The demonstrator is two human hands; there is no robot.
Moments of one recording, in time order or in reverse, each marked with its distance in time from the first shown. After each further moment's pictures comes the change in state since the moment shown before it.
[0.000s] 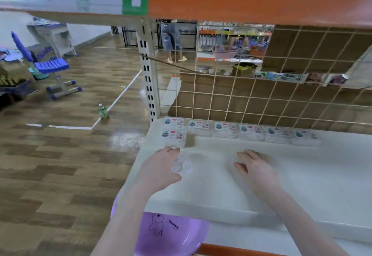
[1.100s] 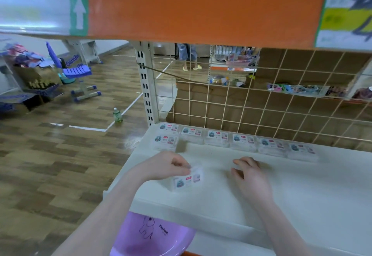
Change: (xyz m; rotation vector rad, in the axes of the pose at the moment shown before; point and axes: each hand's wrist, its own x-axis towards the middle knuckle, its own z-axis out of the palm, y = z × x) left_hand 0.025 0.036 -0.005 -0.458 -0.225 -0.010; right_hand 0.014 0.036 0.010 0.233 0.076 0.002
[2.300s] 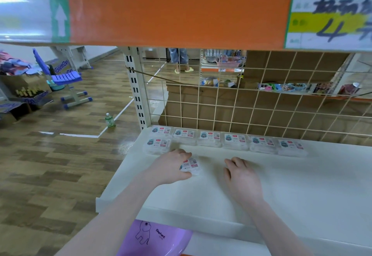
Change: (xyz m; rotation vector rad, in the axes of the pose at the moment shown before) left_hand 0.035 0.006 0.026 0.562 0.141 0.098; right_hand -0.008 -0.014 -0.001 -0.219 0.106 -0.098
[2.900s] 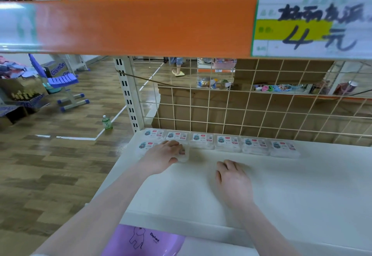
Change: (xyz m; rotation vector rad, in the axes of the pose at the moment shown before) left_hand 0.031 -0.020 -0.008 0.117 0.078 0.103; right_hand 0.000 -0.003 -0.002 -0.021 0.056 -0.049
